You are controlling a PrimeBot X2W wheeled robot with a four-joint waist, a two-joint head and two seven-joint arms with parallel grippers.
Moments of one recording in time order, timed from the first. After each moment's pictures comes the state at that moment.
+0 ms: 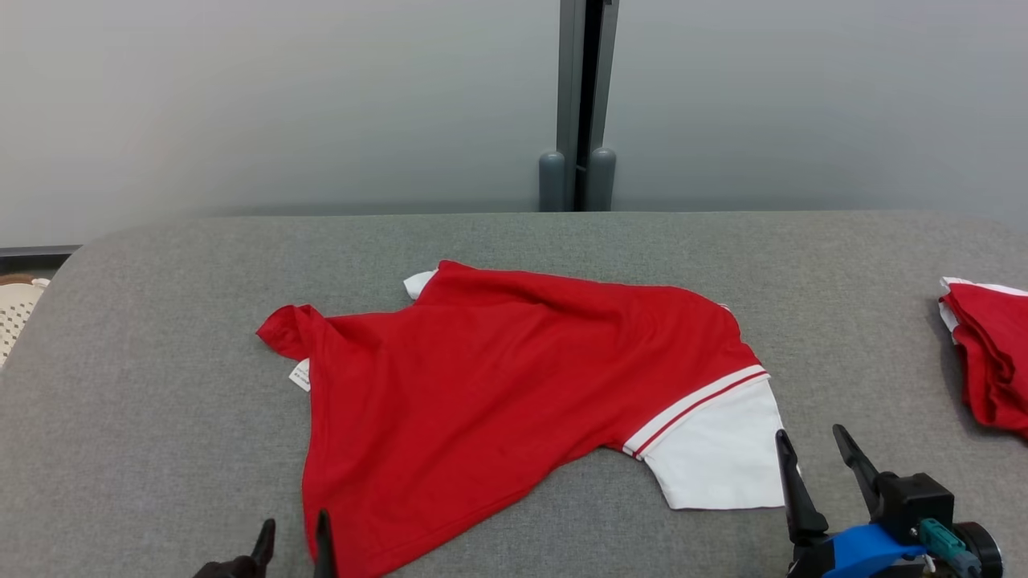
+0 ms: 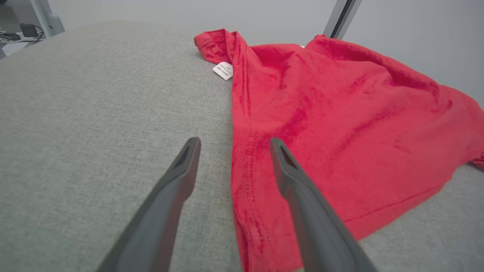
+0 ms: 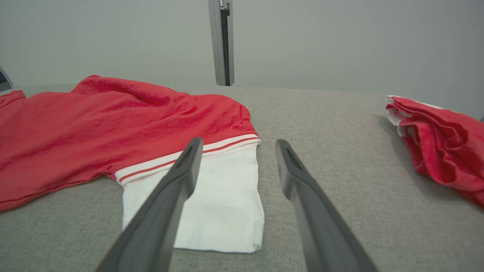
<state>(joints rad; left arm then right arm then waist) 0.02 0.05 -0.06 0.56 -0.27 -0.07 -0.26 -0.07 -0.05 -0.06 0.43 0.03 0.13 -0.26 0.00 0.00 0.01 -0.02</state>
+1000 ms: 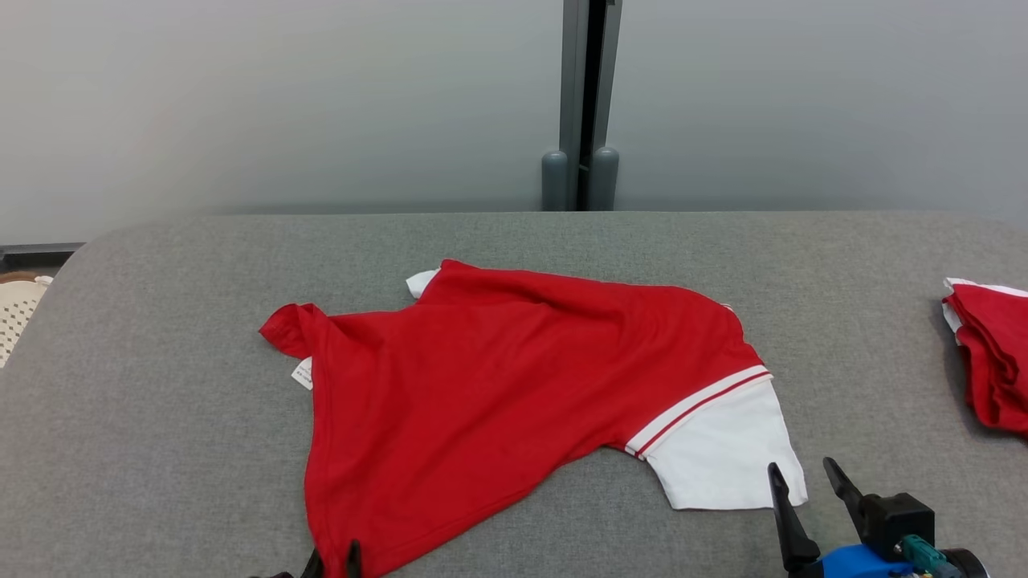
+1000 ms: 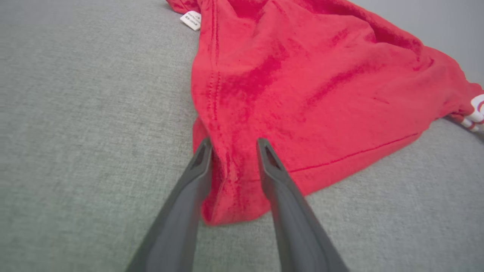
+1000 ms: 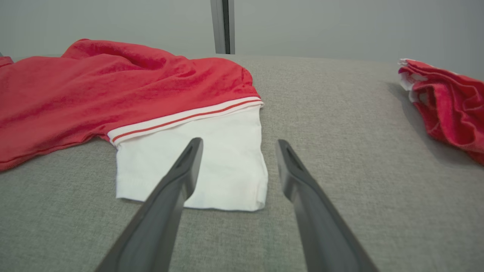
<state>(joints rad) 0.01 0.05 -0.18 0.65 -0.34 -0.06 -0.26 -0.07 -0.05 -0.05 0.53 0.02 0.13 -0.26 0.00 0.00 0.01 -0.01</state>
